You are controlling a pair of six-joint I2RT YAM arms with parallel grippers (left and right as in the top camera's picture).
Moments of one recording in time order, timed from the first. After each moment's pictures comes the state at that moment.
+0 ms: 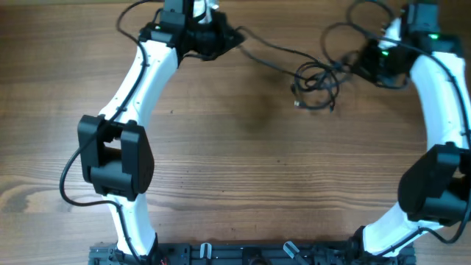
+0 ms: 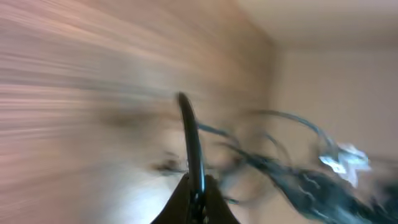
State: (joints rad) left arm -0.23 2.07 1.80 -0.58 0.63 -0.75; right arm -0.17 1.85 1.62 -1.01 -0.28 0.44
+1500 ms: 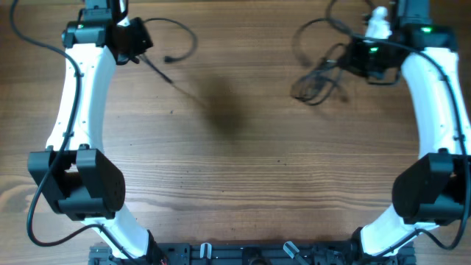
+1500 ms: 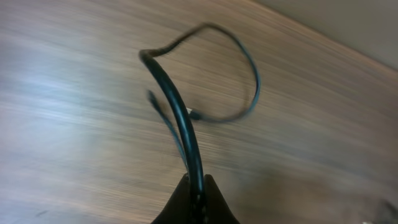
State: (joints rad) left arm 0.01 1.90 1.80 -0.87 0.09 -0.33; right arm -0.03 1.84 1.71 -1.05 -0.41 0.25
